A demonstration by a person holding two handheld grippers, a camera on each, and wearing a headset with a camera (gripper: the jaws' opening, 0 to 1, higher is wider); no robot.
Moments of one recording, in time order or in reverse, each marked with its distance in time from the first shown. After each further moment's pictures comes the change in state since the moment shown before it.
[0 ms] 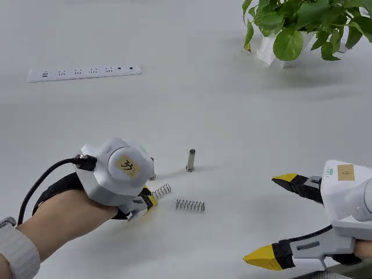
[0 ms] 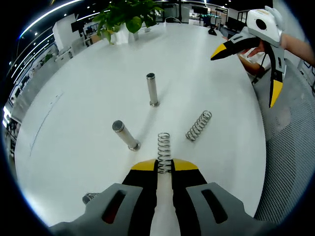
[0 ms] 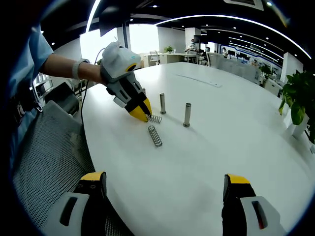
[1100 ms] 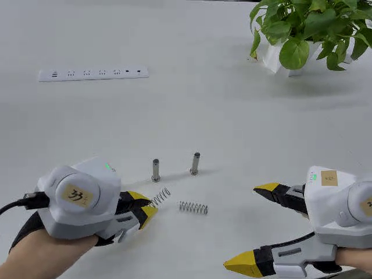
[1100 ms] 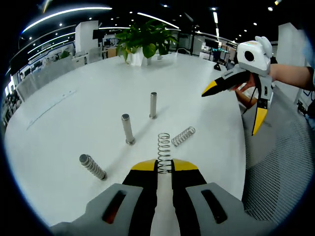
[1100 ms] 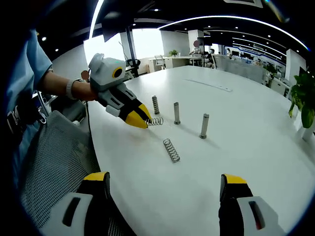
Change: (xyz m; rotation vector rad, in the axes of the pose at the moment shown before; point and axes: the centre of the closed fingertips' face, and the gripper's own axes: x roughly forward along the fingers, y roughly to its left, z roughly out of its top) left arm -0.042 -0.019 0.001 -0.197 -0.291 -0.002; right arm 0.018 0.029 0.027 0.023 -0.035 0.077
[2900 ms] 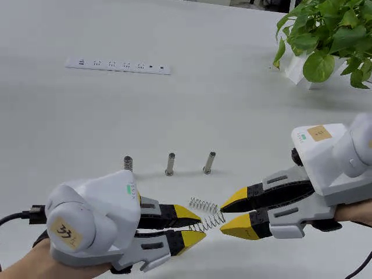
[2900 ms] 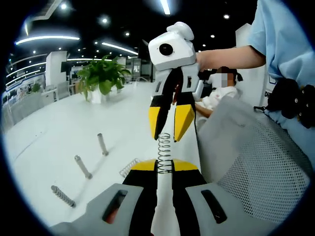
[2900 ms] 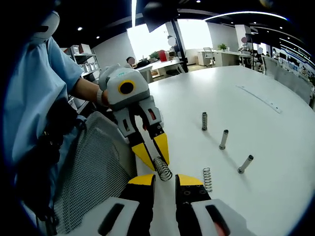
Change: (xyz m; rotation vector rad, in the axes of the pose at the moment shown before) left arm -0.017 -0.092 0.038 0.194 -0.237 -0.294; right arm -0.005 0.056 0.054 -0.182 0.109 0.405
